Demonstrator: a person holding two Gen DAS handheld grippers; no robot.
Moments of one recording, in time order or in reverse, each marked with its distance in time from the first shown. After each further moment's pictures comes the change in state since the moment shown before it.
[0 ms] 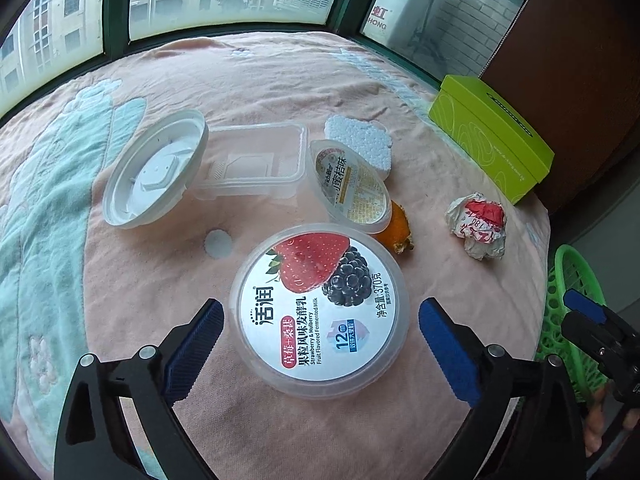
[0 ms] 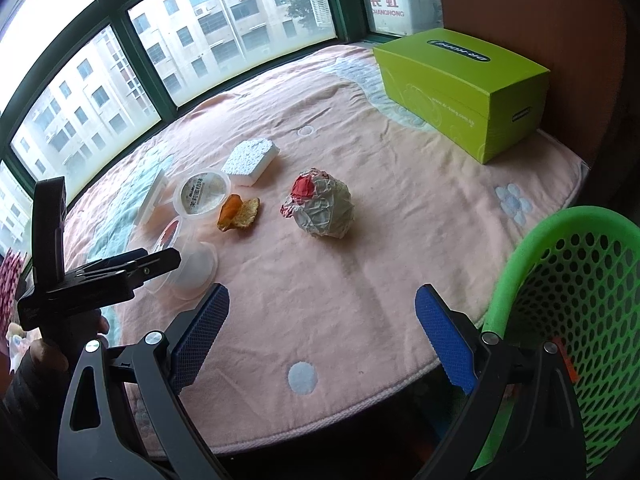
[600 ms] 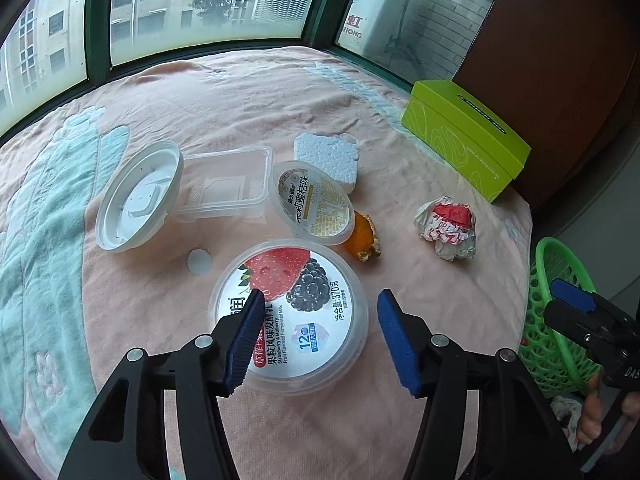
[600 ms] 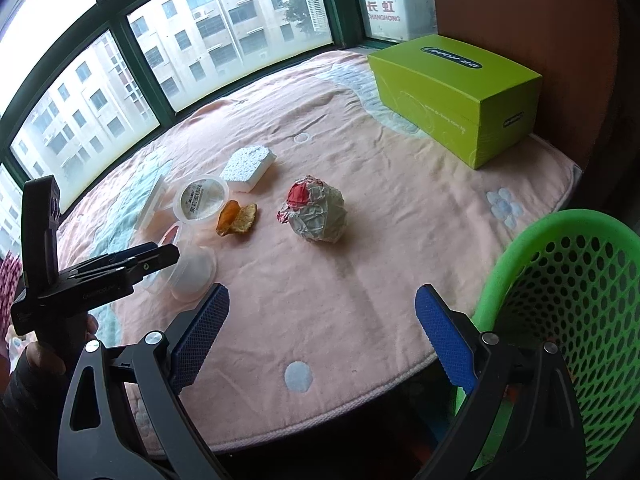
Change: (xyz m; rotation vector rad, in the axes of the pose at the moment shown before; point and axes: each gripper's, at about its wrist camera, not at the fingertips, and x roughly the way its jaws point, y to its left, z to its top) left arm -0.019 -0.021 0.001 0.074 -0.047 -0.024; right arm -0.007 -0.002 0.001 0.005 -0.017 -0.005
